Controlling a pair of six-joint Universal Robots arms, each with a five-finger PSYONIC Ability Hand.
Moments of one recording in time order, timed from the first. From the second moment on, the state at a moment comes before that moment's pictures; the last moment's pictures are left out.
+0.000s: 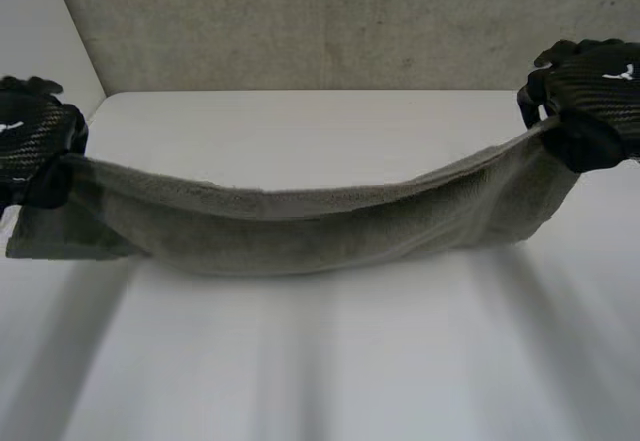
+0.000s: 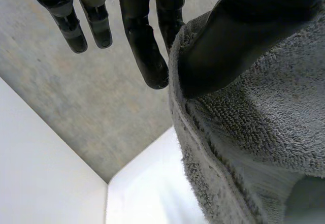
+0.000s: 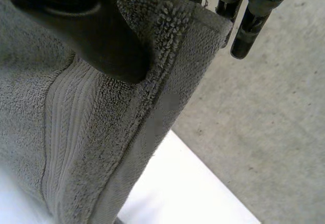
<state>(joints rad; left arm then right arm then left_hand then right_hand) 4.73 -1.33 -1.90 3.20 -1.23 3.53 1.59 -1.66 1.55 0.23 0.98 2.72 1.30 1.34 0.23 0.23 1.15 1.33 1.33 0.22 0.25 1.17</state>
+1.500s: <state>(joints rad) 4.74 -1.51 -1.96 3.33 -1.04 3.32 1.47 -1.41 1.57 0.09 0.92 2.65 1.30 1.35 0.23 0.23 1.16 1.33 1.33 0.22 0.25 1.17</state>
